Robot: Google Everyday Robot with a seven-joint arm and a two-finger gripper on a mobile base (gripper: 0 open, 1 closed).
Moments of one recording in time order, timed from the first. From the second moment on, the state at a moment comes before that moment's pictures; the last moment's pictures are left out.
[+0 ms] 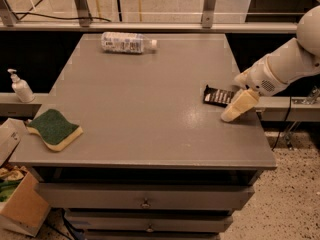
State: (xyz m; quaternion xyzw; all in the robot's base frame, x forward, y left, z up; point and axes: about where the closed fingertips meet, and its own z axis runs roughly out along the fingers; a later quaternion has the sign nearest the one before) arm 0.591 -0.214 0.813 -0.52 0.81 0.11 0.26
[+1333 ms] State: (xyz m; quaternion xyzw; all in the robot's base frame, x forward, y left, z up) arm 0.580 -0.217 0.869 -0.50 0.82 0.12 0.26
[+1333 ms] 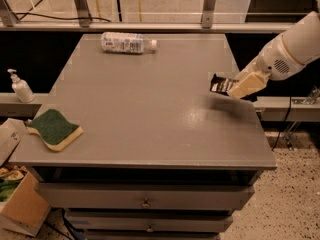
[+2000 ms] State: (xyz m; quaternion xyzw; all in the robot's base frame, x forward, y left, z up) arm 0.571 -0.220 0.900 -0.49 0.82 0.12 0.26
